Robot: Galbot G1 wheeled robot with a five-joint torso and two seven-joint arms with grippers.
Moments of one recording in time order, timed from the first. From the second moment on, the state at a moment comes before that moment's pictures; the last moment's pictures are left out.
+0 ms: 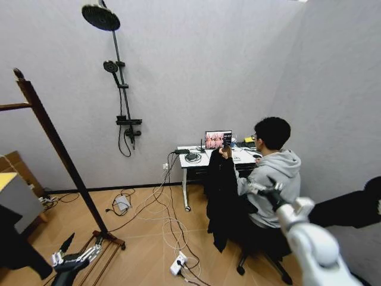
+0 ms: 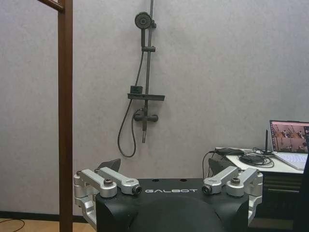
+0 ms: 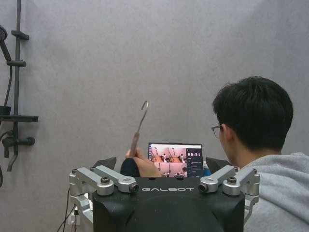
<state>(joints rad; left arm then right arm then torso) 1.83 -1.30 -0.87 -2.29 -0.49 -0.05 0.04 -1.04 1.01 0.86 1.94 0.55 -0.38 -0.09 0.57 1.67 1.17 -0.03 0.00</state>
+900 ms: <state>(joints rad) 1.83 -1.30 -0.87 -2.29 -0.49 -0.05 0.04 -0.31 1.13 0.39 1.16 0.46 -0.20 -0.15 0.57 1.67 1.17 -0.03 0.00</state>
